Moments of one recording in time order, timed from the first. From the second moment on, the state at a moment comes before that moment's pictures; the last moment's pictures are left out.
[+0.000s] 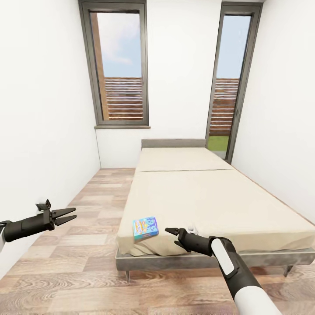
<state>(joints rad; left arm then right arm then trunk) -0.61 0.47 0.36 -0.91 0.11 0.98 -1.52 -0.54 0.06 -0.07 -0.84 -0.64 0.87 0.43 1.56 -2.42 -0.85</state>
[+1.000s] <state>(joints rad) -0.61 0.47 0.36 -0.91 0.11 0.98 -1.52 -0.54 0.08 -0.07 -0.84 -0.66 0.76 0.44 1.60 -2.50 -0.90</state>
